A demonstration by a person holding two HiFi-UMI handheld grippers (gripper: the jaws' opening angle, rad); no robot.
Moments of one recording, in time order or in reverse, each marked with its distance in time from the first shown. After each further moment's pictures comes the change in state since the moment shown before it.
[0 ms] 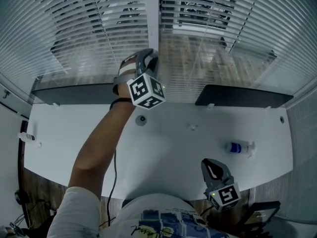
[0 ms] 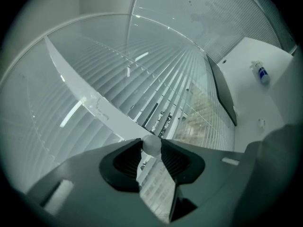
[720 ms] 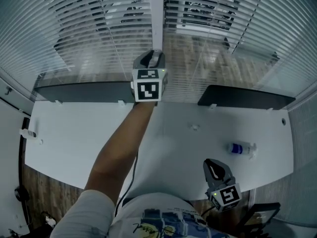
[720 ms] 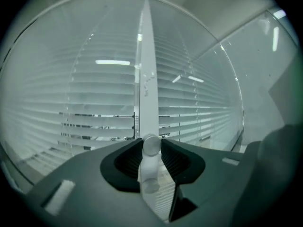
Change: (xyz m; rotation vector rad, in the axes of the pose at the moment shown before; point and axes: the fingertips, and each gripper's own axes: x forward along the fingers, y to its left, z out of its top) left arm -0.001 0.012 -0.012 -0.947 -0.054 0.017; right arm 0.002 -0.005 -0.009 0.003 0.005 -0.011
